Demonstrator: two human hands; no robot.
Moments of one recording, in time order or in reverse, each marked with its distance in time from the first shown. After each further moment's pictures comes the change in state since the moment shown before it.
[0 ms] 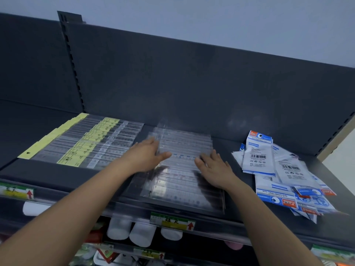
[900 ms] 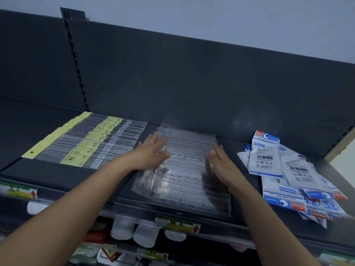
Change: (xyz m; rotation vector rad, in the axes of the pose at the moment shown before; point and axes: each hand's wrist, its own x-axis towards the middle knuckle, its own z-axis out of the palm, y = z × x) left_hand -0.009 -0.002 -0.012 -0.251 -0.108 0.058; right_hand -0.007 -0.006 -0.003 0.620 0.158 -0.010
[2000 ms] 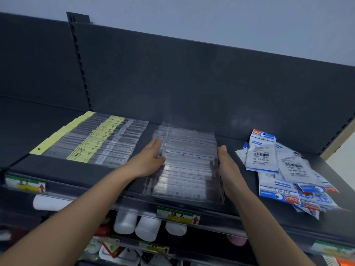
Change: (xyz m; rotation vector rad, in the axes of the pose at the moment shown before) left_hand -0.022 0.003 0.020 -0.158 0.095 -0.036; right_hand -0.018 0.007 0.006 0.413 0.079 0.185
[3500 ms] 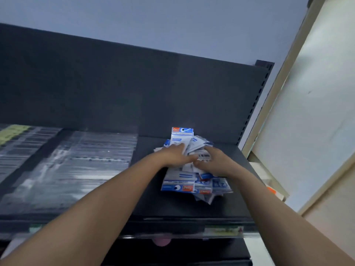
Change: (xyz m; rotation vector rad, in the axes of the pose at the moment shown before) left_hand 0.116 0.239 0.161 0.287 -0.204 0.200; right_hand 0.020 -0.001 -0.236 -0.863 -0.011 -0.087
